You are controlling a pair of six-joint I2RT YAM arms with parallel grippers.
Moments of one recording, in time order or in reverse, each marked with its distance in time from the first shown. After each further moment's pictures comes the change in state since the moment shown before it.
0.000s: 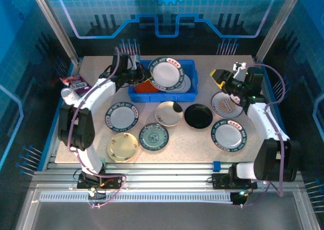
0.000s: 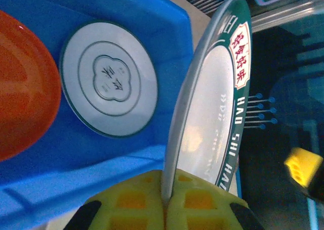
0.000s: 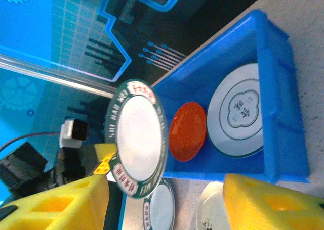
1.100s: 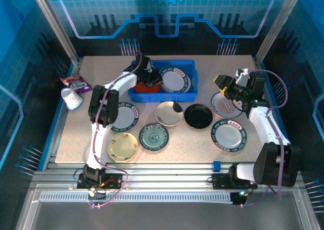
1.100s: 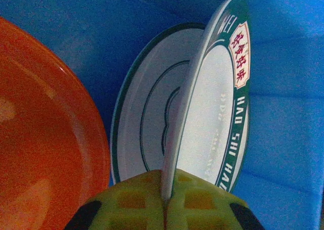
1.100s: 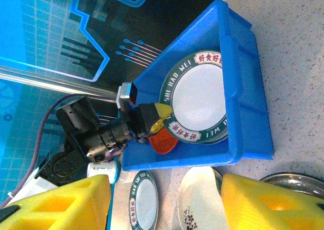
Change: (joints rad) left arm -0.065 0.525 0.417 -0.090 -0.113 -0.011; right arm -0.029 -0.029 -0.055 -0.074 0.020 -0.043
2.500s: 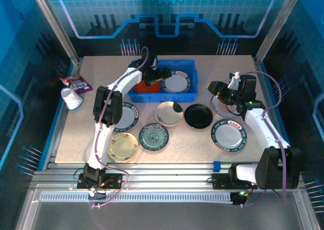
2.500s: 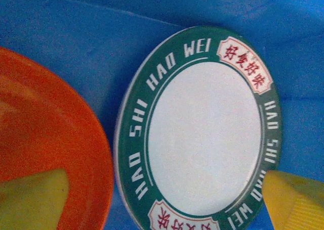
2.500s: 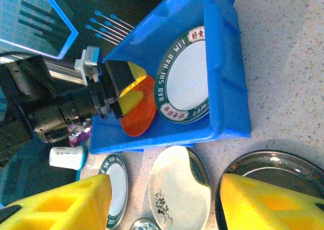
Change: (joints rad) left arm -0.050 0.043 0.192 -0.239 -0.202 0.117; right arm 0.113 -0.034 -0.017 -0.125 0.154 -0.124
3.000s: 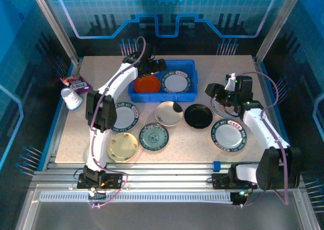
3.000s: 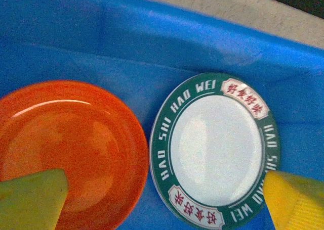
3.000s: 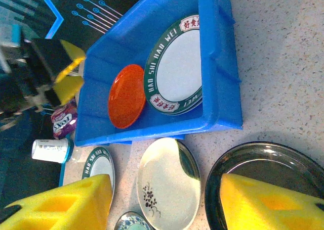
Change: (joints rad) left arm -0.030 -0.196 0.000 -0.106 -0.262 0.060; right arm 0.042 -0.003 0.000 -0.037 0.052 -0.037
